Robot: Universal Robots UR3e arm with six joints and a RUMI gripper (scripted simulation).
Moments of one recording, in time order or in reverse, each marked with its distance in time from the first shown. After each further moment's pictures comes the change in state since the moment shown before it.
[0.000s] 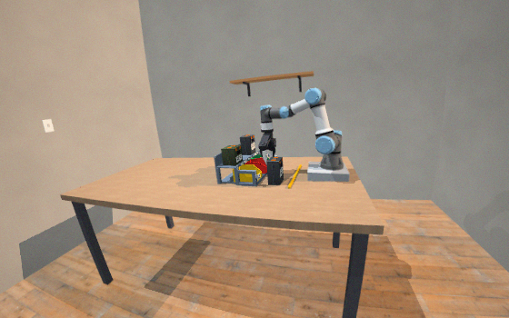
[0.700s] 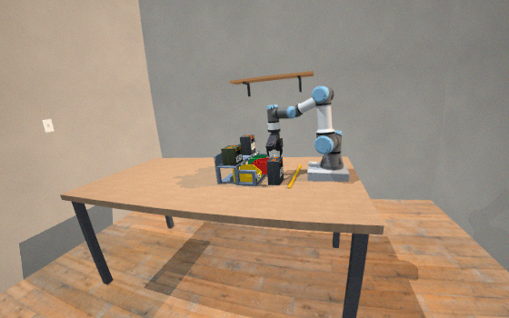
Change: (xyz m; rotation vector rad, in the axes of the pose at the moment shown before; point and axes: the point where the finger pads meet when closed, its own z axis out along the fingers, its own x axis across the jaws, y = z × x) arm -0.042 0.000 0.001 -0.001 -0.003 0.000
